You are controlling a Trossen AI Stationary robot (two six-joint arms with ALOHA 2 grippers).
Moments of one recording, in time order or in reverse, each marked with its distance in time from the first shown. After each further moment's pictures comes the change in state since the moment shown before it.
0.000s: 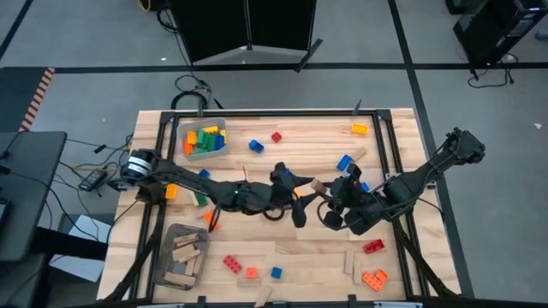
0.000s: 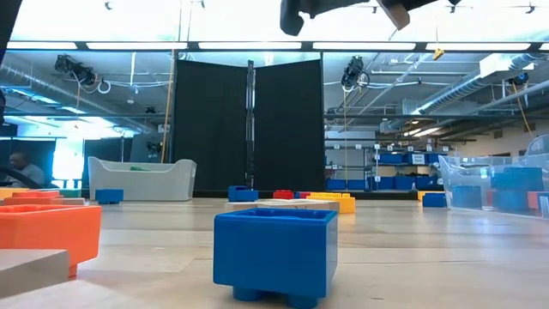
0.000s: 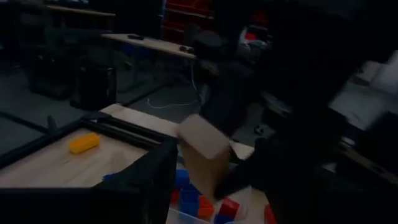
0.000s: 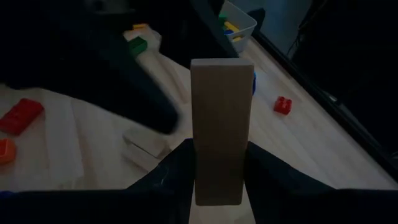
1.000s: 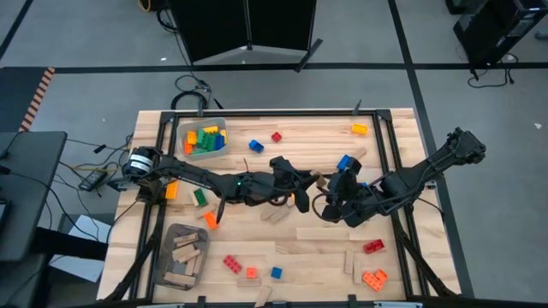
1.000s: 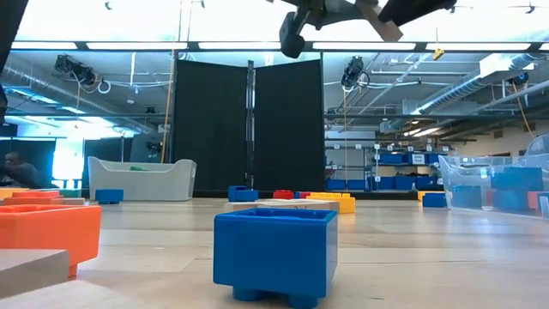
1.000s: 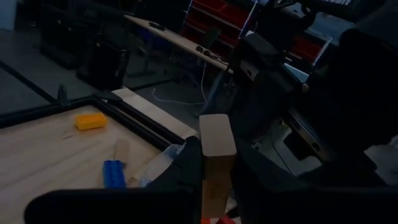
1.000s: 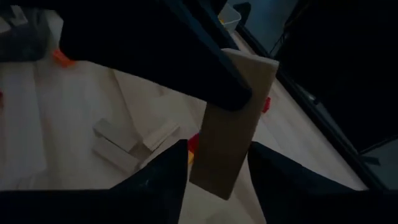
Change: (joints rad) left arm 0.078 0.006 0.001 -0.003 -0.003 -0.233; right arm -0.050 -0.002 0.000 -0.046 -0.024 -0.070
